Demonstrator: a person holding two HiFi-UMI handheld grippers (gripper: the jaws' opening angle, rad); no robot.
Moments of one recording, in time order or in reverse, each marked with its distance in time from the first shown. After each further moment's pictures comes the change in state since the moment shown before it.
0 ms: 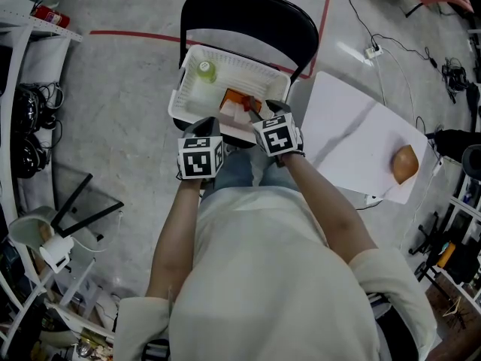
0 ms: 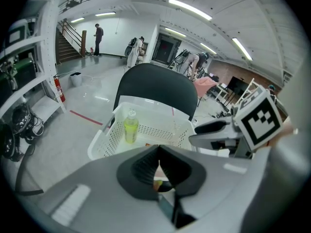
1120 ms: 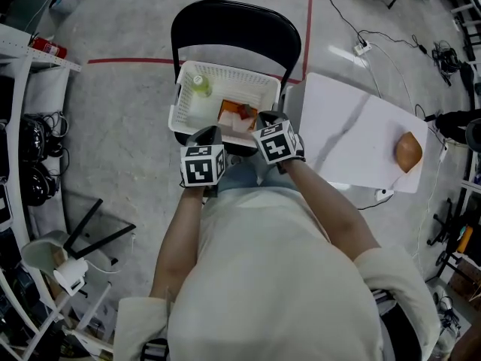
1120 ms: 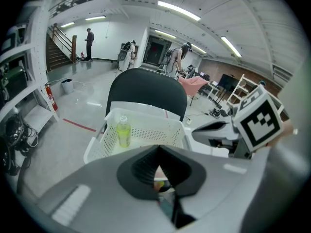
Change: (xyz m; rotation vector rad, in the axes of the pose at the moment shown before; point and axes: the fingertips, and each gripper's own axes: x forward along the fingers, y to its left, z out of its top) left arm -0.015 -0.018 0.005 0.092 -0.025 -0.058; right arm -0.028 -0.003 -0.009 0.010 -0.036 -0.096
